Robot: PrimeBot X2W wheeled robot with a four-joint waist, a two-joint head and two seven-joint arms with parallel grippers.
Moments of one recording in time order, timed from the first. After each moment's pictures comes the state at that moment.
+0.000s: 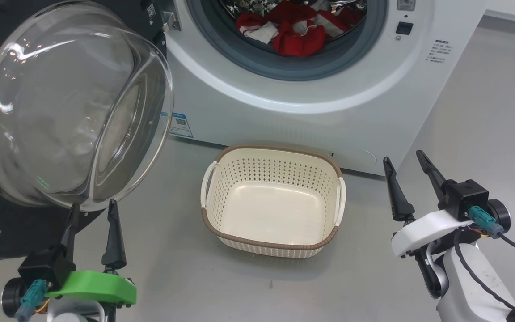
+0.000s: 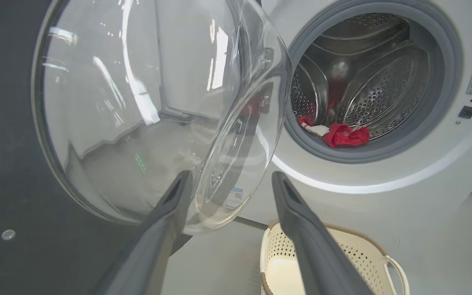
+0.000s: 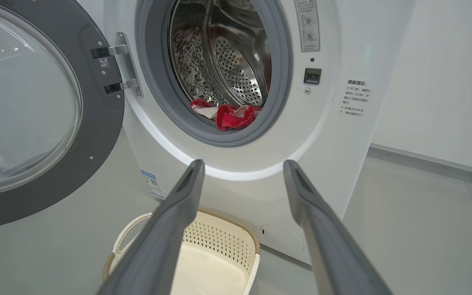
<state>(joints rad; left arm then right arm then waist) -0.05 0.11 -0.14 0.16 -0.44 0.10 -0.25 -0.25 -0.06 0.11 0.41 0.17 0.10 -0.26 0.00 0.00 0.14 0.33</state>
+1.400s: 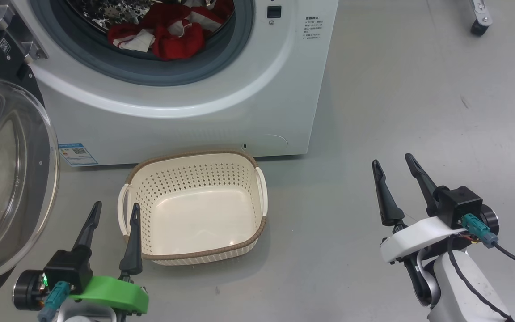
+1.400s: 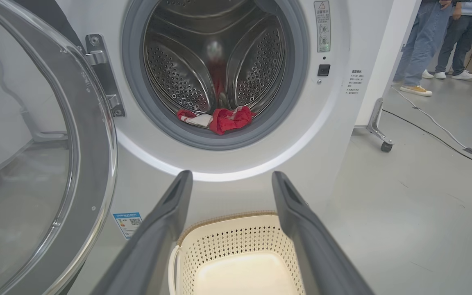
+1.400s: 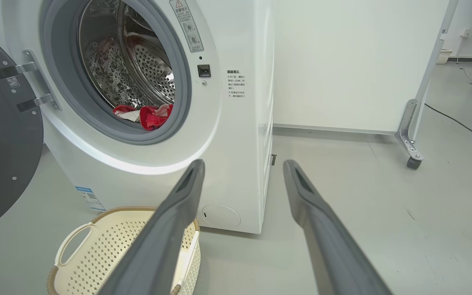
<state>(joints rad) -0.04 0.14 -0.23 0.11 -0.35 0.09 -0.23 -0.21 -0.06 0.18 0.33 0.24 0.07 -0.26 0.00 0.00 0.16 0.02</state>
